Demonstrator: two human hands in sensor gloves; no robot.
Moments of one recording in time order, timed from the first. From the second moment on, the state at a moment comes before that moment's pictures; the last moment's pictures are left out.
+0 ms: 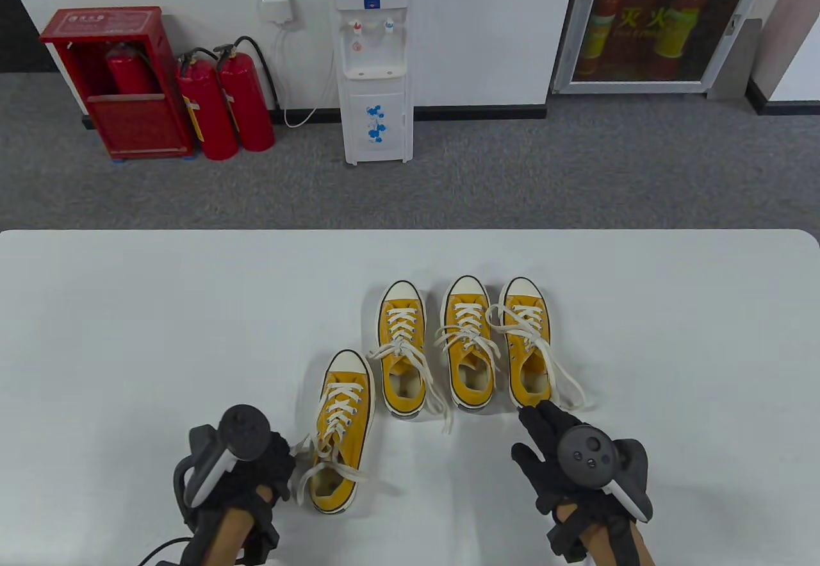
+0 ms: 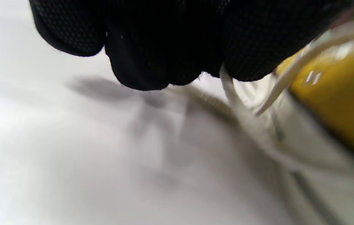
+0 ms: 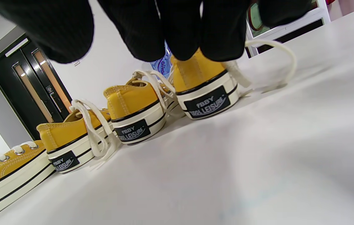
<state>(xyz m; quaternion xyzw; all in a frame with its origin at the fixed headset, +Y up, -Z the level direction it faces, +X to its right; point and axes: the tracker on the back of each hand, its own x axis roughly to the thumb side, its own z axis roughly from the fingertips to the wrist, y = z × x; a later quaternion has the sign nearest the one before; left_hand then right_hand) -0.270 -0.746 -0.276 -0.14 0.08 0.21 0.96 0.201 -0.734 -0.263 0.06 -0.02 0.97 0.23</state>
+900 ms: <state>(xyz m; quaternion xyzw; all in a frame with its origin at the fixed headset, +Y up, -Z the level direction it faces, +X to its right) -0.327 -0.727 -0.265 -0.03 0.02 0.73 0.68 0.191 -0.730 -0.264 0.07 -0.02 0.97 0.23</state>
